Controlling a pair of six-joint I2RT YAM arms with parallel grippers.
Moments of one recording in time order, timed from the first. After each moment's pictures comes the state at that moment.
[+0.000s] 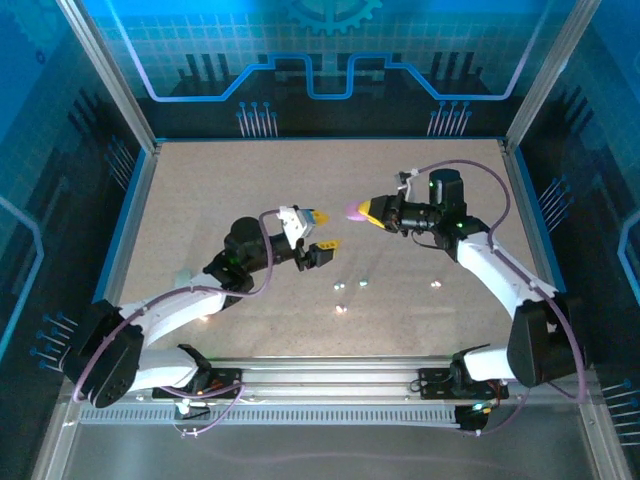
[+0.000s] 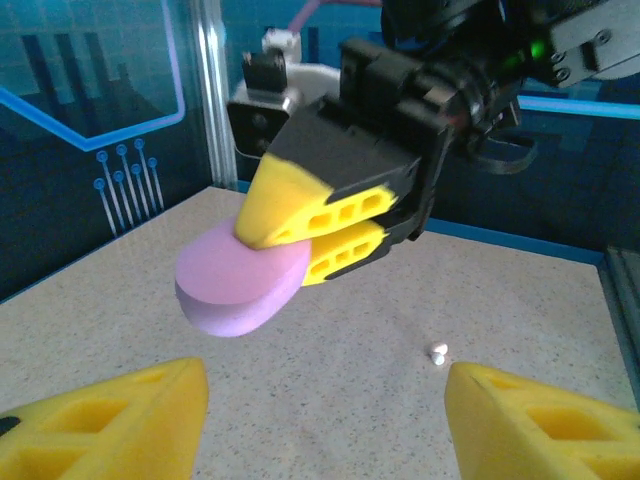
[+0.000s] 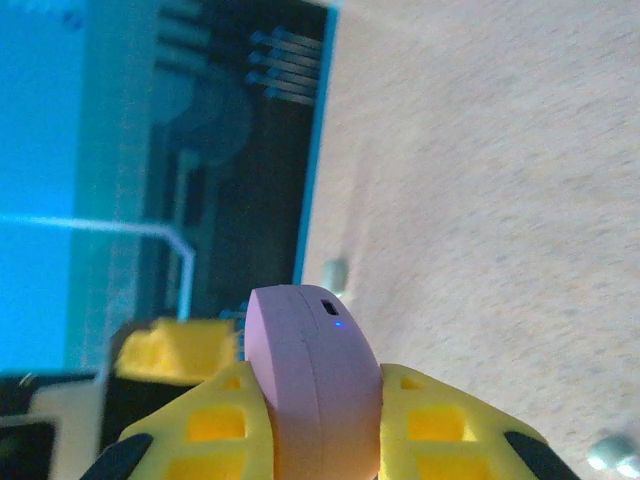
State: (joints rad) left arm -0.59 1.25 0.62 0.59 0.47 0.02; right arm 0.23 1.38 0.93 -0.06 -0.83 0.88
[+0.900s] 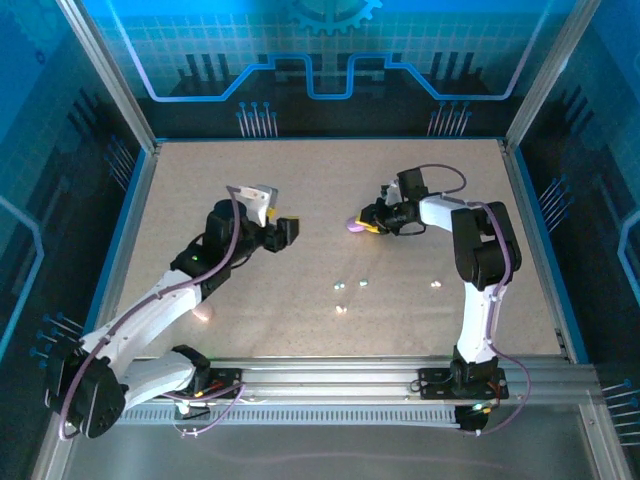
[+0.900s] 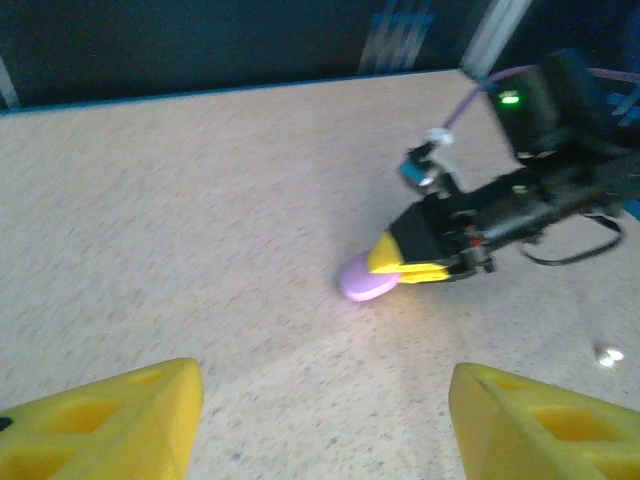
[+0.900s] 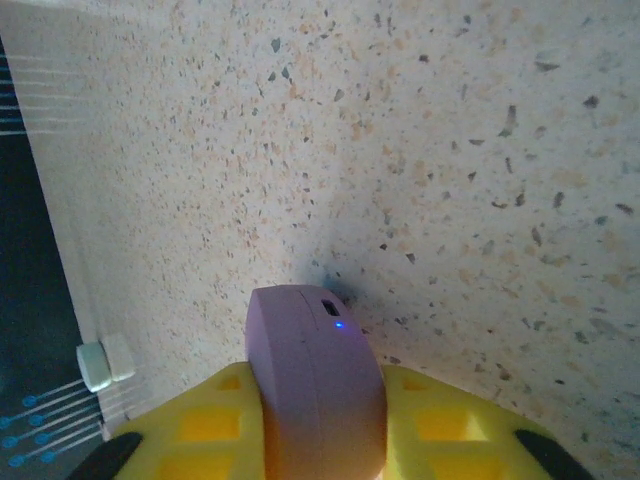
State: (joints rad) left arm -0.44 1.09 0.78 -0.10 0.09 -0.24; right arm 0.20 2.06 1.29 -0.27 -0.66 0.61
